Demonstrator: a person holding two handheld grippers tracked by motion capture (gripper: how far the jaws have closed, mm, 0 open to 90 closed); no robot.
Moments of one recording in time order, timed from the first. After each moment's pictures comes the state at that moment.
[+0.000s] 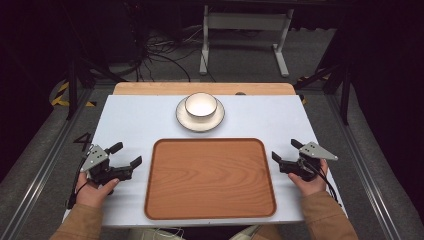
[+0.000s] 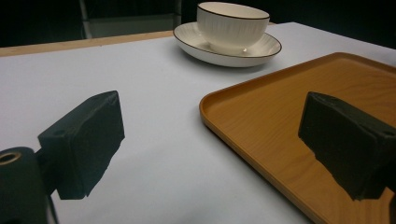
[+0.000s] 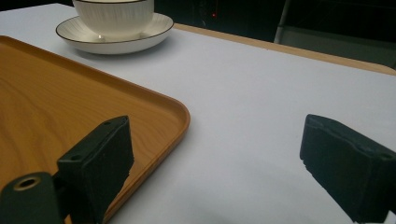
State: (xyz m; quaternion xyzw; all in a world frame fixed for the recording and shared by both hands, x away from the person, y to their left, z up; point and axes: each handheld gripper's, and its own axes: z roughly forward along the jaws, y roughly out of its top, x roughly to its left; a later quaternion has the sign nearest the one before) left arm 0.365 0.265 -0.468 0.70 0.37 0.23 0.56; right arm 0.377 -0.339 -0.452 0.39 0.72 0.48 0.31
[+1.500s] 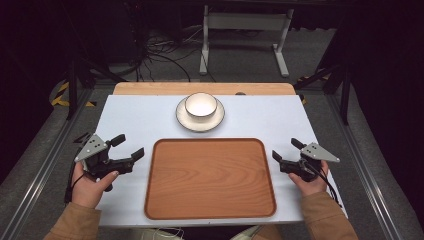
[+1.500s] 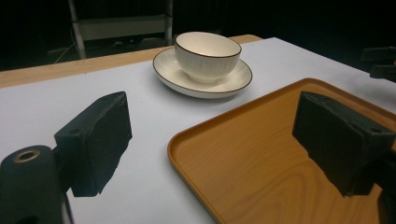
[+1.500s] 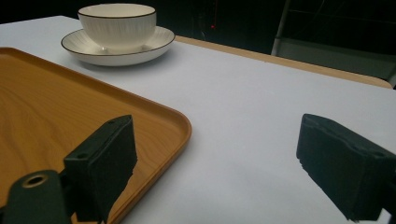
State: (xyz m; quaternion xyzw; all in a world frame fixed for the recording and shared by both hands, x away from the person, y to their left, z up) left arm 0.356 0.243 -0.402 0.71 0.38 0.21 0.56; right arm 0.373 -0.338 -0.449 0.39 0.71 0.49 0.32
